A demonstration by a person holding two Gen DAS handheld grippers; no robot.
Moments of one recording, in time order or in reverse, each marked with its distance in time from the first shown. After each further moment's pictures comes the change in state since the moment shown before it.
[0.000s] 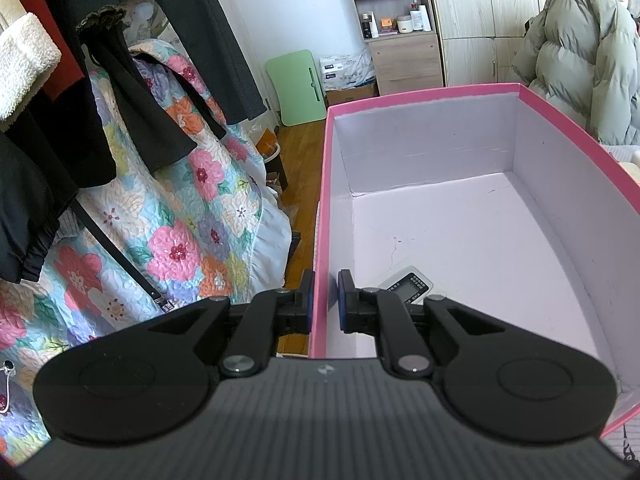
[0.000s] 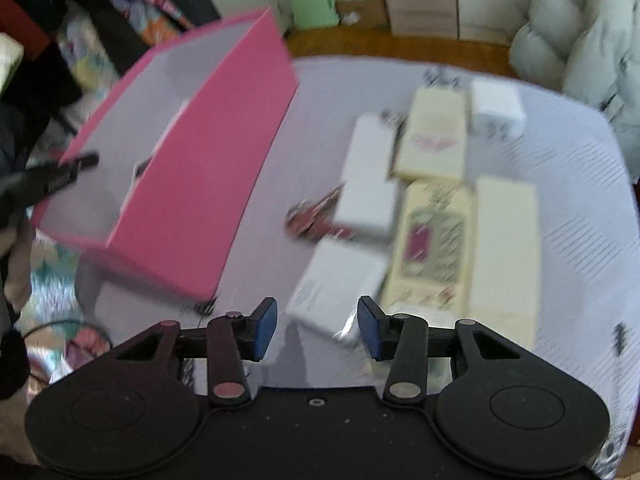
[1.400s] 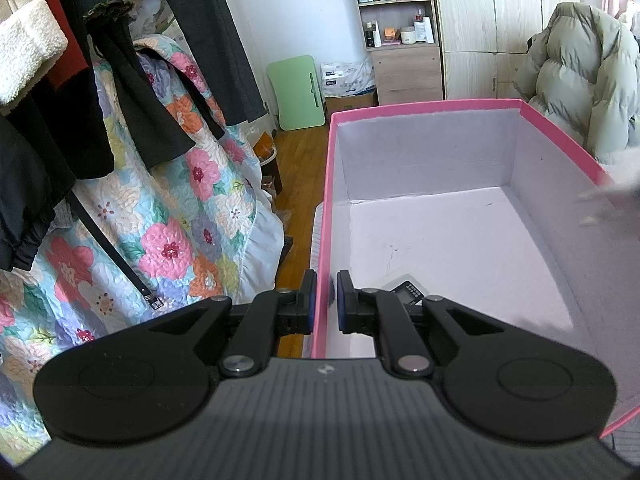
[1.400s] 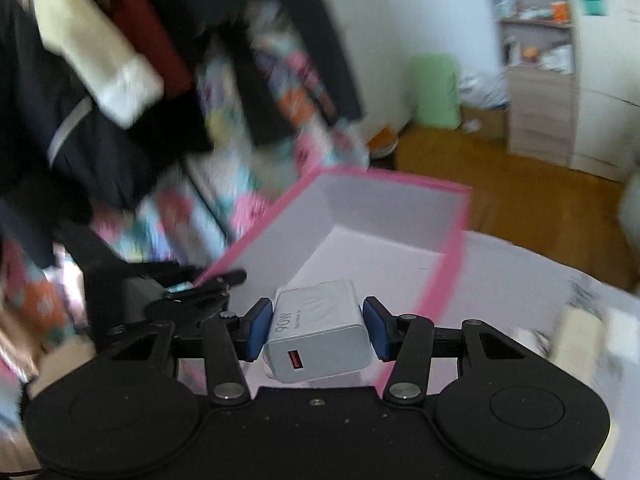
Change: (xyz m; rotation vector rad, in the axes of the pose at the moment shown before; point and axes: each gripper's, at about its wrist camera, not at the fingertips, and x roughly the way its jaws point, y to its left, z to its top) left arm -0.001 0.005 -0.002 -0.049 -0.024 -0.029; right arm -0.013 0.112 0.110 -0.316 -0.209 0.232
